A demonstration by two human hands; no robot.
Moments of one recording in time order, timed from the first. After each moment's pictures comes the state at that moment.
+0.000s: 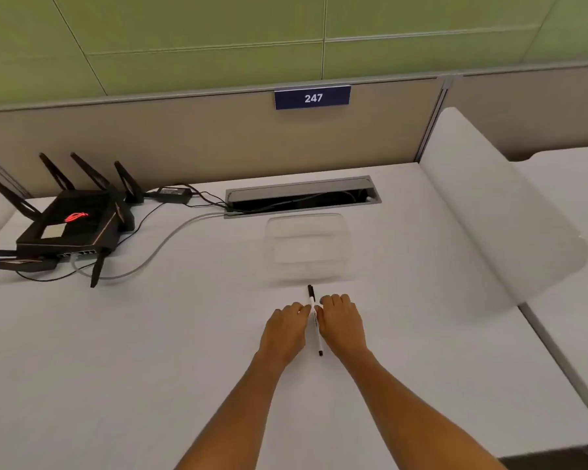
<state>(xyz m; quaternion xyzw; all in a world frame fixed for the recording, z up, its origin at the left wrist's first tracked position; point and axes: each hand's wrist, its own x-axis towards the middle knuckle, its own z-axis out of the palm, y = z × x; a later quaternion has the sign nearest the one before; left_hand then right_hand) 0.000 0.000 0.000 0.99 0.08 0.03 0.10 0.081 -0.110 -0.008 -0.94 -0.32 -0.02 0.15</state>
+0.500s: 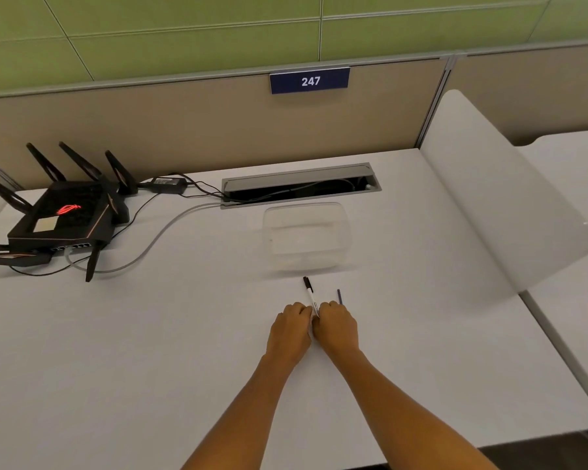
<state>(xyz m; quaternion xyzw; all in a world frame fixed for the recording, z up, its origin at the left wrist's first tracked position) -0.001 -0.015 -0.010 0.97 0.15 -0.04 0.19 0.064 -0.103 -0.018 -0.95 -0.23 0.12 0.16</state>
